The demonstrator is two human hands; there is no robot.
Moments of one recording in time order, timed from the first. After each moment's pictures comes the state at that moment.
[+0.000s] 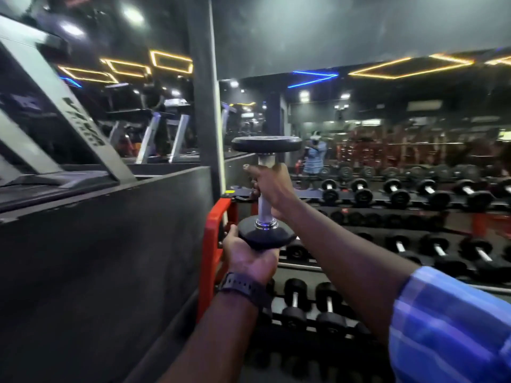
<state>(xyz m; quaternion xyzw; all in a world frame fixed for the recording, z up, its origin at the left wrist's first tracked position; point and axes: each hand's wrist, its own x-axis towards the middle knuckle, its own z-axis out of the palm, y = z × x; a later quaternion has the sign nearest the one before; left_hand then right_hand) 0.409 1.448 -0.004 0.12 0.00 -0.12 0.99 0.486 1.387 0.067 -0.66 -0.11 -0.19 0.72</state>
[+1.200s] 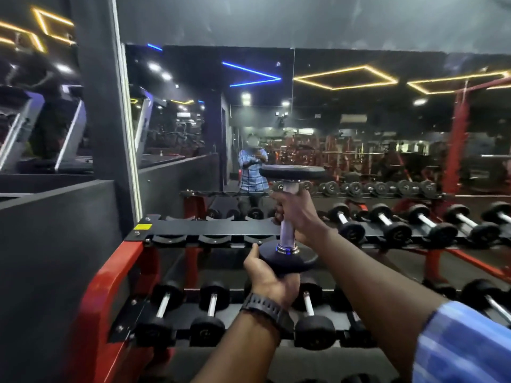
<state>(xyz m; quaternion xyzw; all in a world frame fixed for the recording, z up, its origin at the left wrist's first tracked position) 1.069 1.225 -0.032 0.13 0.06 -0.28 0.95 1.113 1.143 0.041 -0.65 0.05 -0.24 0.72</state>
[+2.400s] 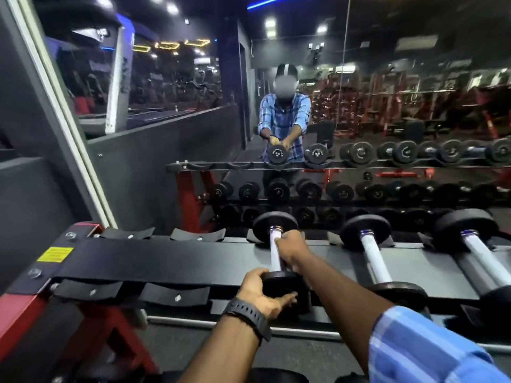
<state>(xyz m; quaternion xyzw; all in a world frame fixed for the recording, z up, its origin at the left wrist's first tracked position) 1.675 1.008 -0.181 0.34 0.29 -0.34 0.83 1.761 0.889 -0.199 -0.83 0.21 -0.07 0.51</state>
